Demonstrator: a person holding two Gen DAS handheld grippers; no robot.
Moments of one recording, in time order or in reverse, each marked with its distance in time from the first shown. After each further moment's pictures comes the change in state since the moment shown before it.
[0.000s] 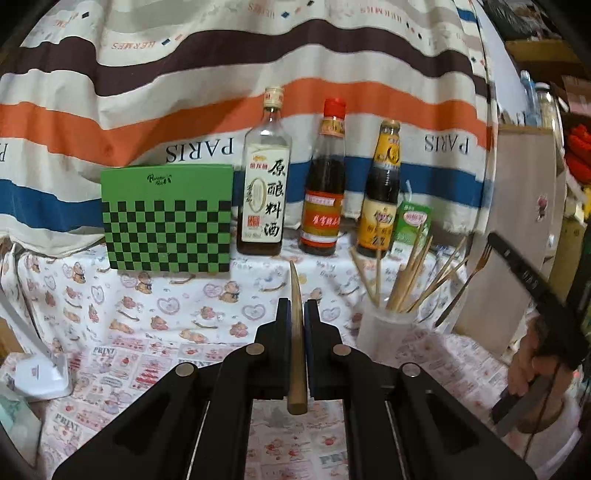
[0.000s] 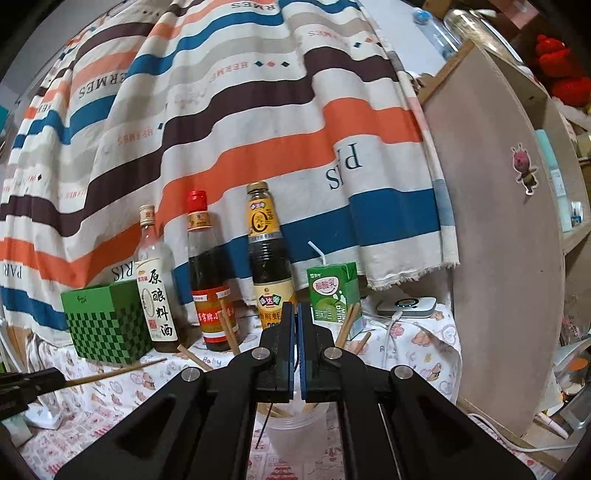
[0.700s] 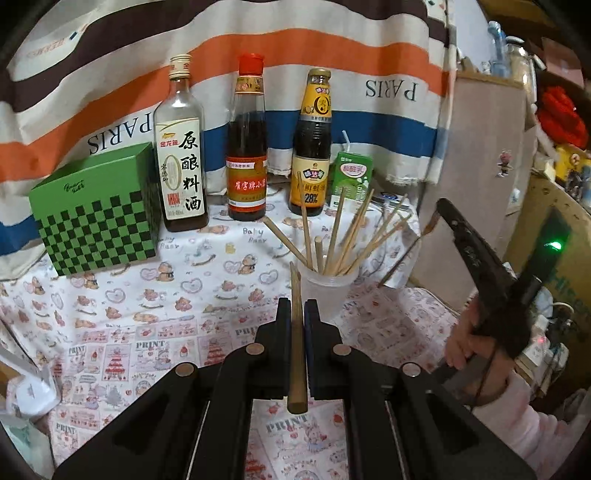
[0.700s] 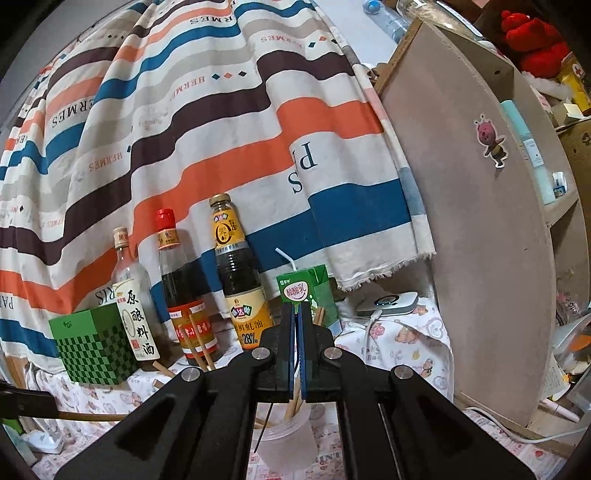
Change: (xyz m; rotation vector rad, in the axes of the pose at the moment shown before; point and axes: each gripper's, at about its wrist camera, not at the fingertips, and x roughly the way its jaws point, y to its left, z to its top) left arm 0.016 -0.069 0.030 0.118 0.247 -0.130; right arm 0.005 -0.033 -0.005 0.099 -0.046 -0.041
